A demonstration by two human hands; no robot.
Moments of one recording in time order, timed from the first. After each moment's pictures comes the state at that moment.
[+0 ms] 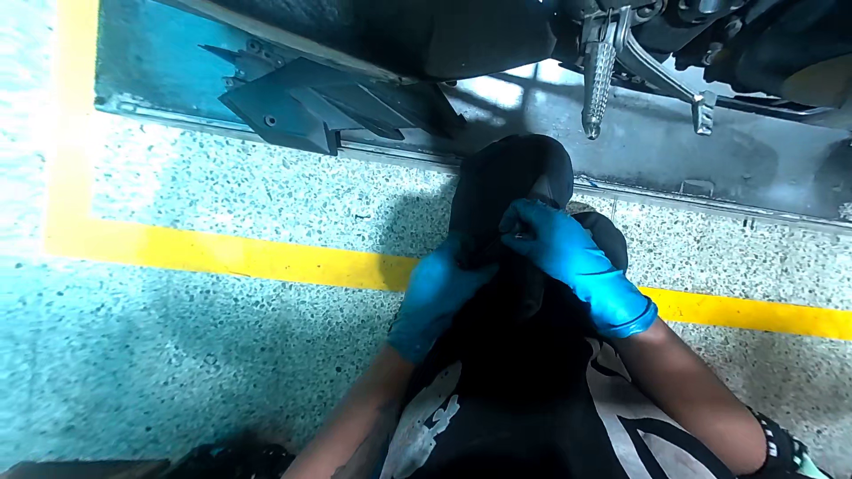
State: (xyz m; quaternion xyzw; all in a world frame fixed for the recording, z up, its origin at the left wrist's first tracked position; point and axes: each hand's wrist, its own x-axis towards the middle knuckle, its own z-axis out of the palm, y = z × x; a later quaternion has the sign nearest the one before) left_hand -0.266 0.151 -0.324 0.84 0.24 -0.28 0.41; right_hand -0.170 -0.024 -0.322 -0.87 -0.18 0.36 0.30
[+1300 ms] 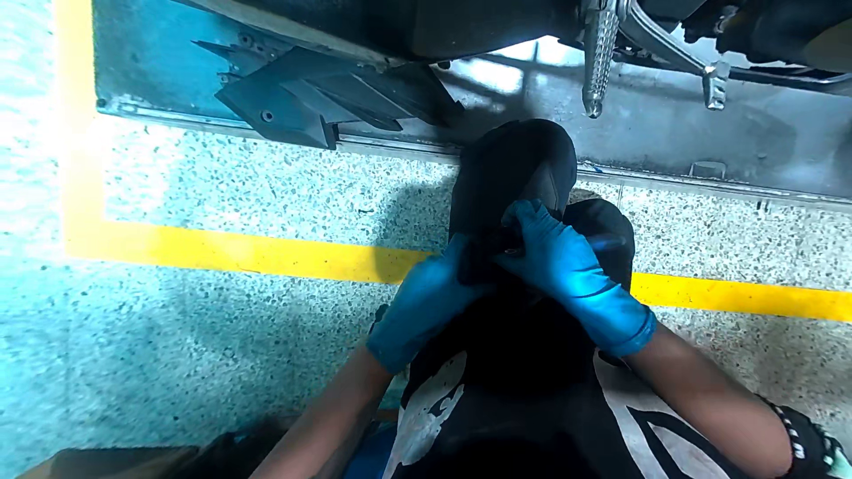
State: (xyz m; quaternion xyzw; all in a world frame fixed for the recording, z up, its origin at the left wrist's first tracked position) left_hand -0.290 0.171 -0.327 0.88 0.10 -0.32 0.34; right_hand -0.214 -0.021 -0.303 -0.91 -0.17 0.30 0.24
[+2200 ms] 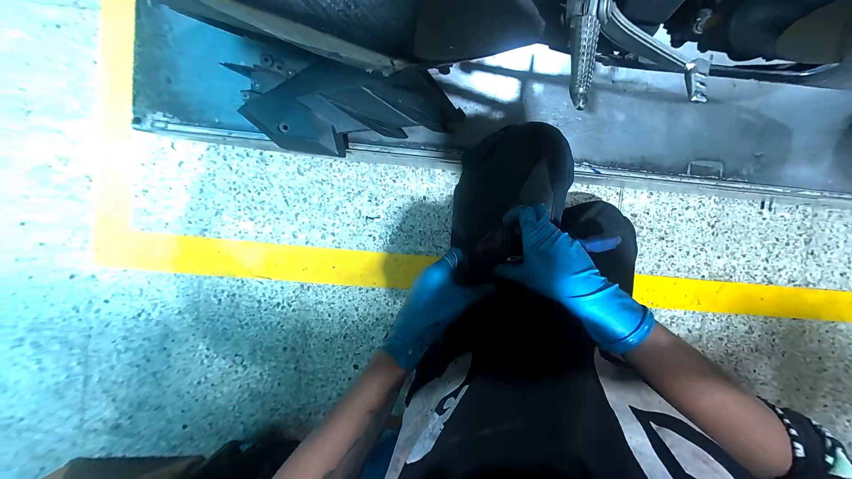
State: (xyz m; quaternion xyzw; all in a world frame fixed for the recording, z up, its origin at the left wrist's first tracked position) left_hand -0.322 0.167 -0.355 0.84 0.20 -0.31 0.40; right_hand -0.221 -0.019 -0.321 -0.90 -0.15 0.35 0.22
